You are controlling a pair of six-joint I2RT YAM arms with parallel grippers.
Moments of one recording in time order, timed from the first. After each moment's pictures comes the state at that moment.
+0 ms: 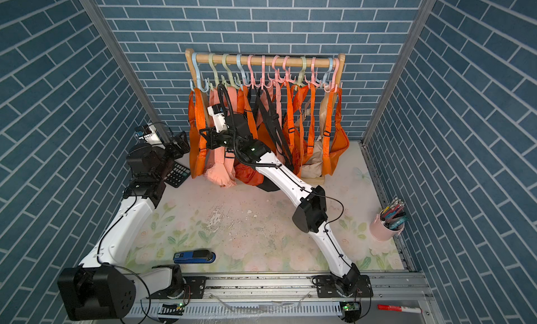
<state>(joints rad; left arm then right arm) 0.02 1.21 1.06 0.13 0.02 -0.36 0.89 2.31 2.51 -0.26 -0.32 0.41</state>
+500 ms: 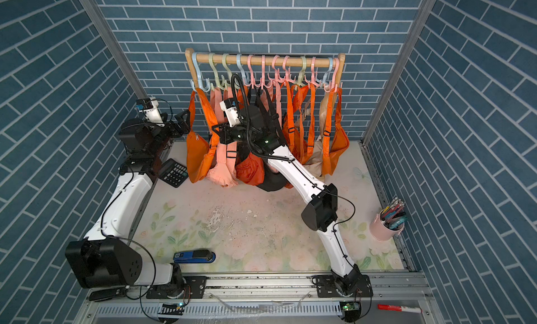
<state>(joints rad) 0.06 1.43 1.37 0.11 0.25 -0.25 0.80 2.23 2.42 -0.34 -0.44 0.37</state>
